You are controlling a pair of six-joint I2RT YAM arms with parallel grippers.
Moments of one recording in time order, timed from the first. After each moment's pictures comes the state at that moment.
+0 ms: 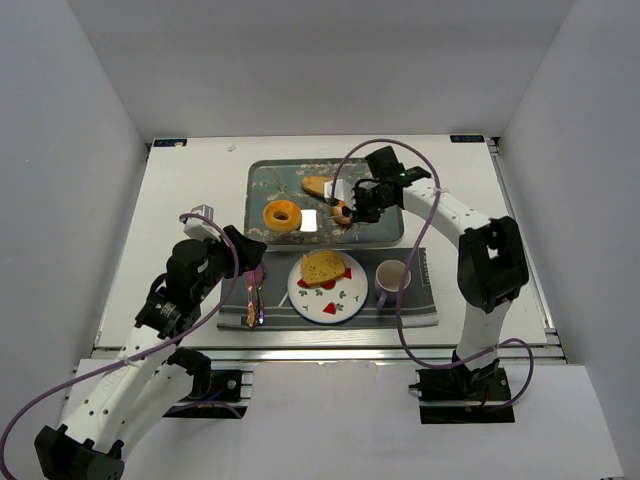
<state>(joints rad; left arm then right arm) -0.41 0.66 0.59 -0.25 -0.02 -0.65 0.49 1.90 1.53 -0.65 -0.51 -1.10</state>
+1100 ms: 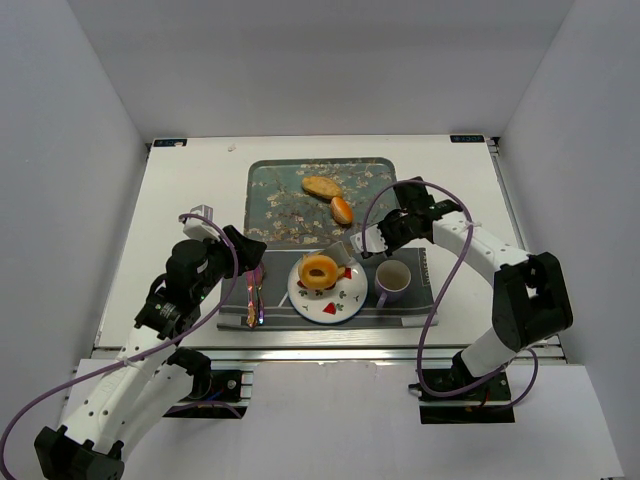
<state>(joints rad) -0.41 0.66 0.59 -0.25 -0.02 -0.65 0.43 1.57 1.11 -0.61 -0.44 -1.67</state>
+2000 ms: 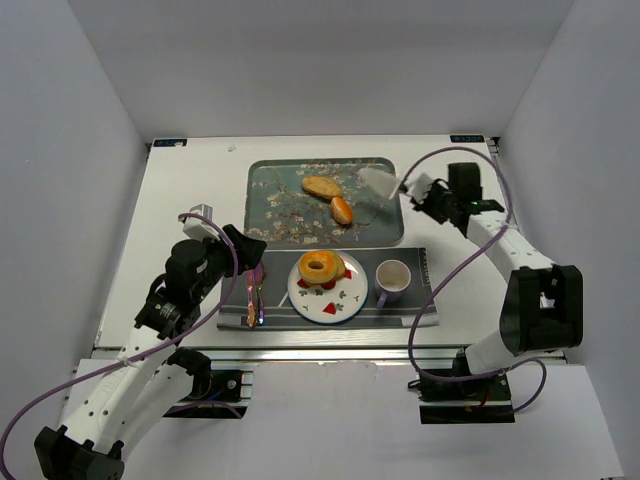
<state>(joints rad) -0.41 0.66 0.59 -0.24 -0.02 -0.65 0.18 1.53 1.08 -0.32 -0.29 -1.04</state>
